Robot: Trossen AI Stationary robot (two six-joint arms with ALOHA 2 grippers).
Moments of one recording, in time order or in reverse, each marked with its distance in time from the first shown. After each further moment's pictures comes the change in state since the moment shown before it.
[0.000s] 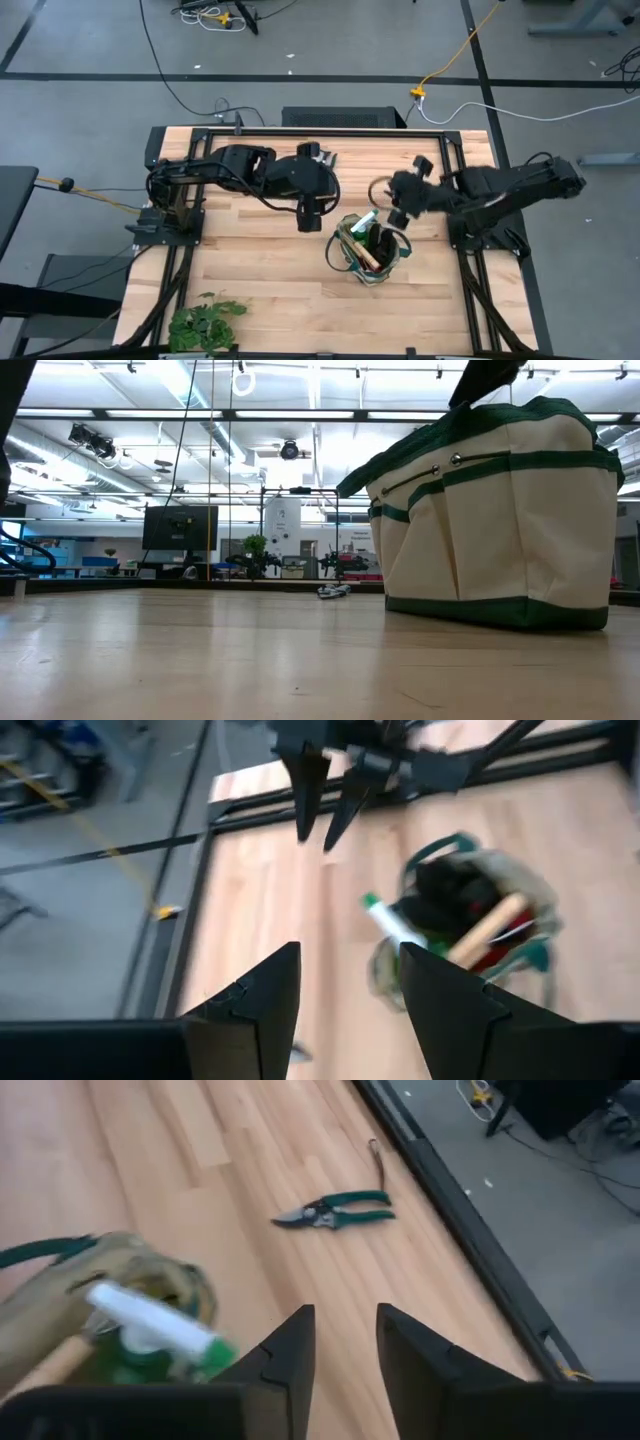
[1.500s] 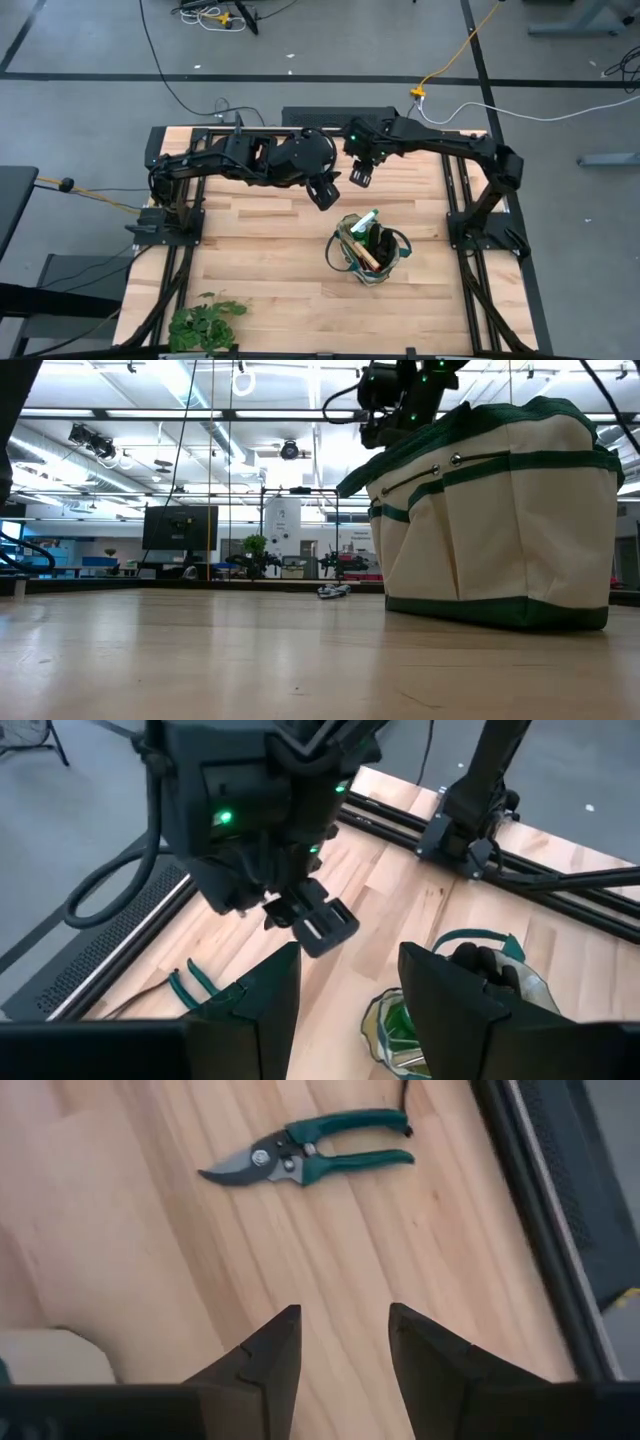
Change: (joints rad) left arm 0.074 0.000 0.000 0.011 -0.099 -0.496; right arm -0.590 0.504 0.266 0.022 -0.494 -0.434
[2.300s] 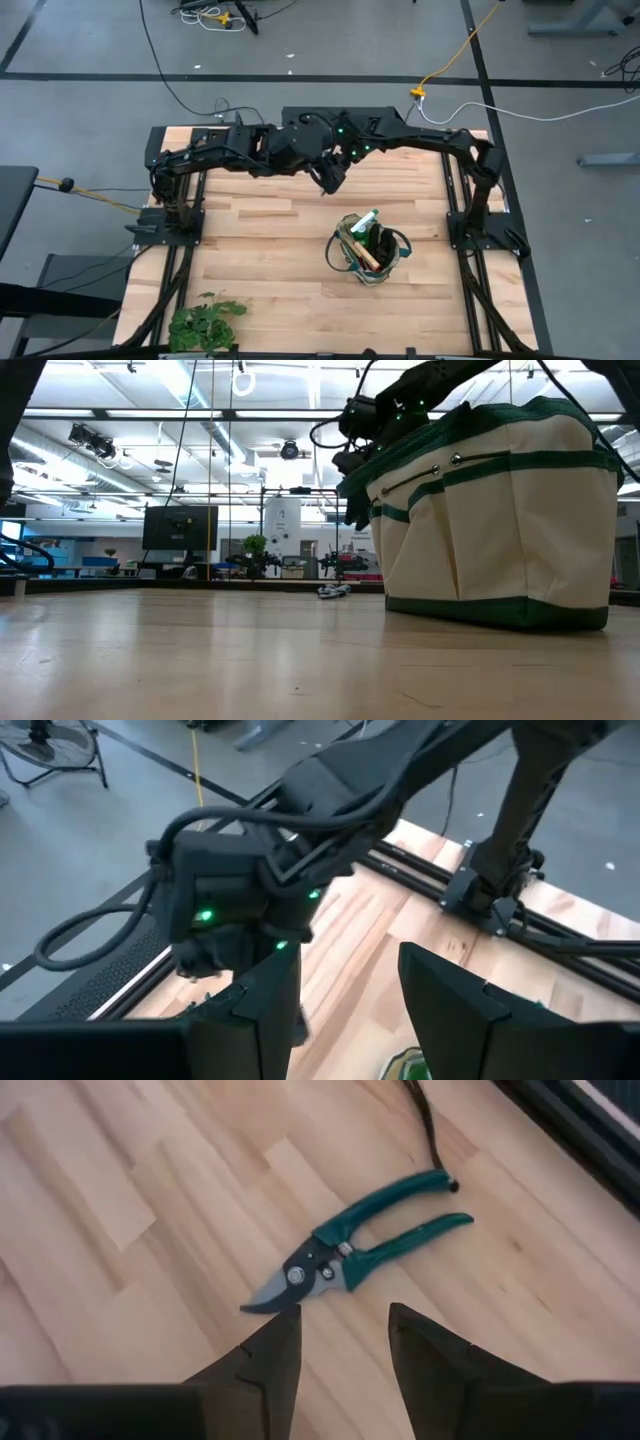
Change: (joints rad) left arm 0.051 0.000 0.000 0.091 -0.050 0.001; right arm -0.077 0.151 0.000 0.282 -0.164 0.292
